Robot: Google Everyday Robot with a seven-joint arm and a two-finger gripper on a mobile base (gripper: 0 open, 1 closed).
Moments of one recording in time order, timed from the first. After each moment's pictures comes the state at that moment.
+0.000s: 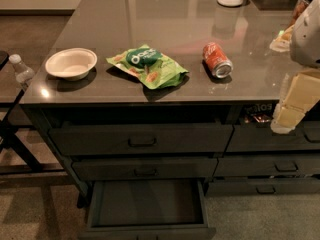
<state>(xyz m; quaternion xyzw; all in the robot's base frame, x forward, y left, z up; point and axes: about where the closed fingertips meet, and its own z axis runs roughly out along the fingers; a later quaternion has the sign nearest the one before) 0.438 -0.217 0.976 -0.60 0.78 -0.03 0.16</state>
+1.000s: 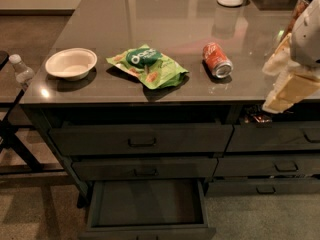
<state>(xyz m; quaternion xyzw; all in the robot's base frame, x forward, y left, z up) 0.438 -0.217 0.976 -0.60 0.78 -0.03 0.16</state>
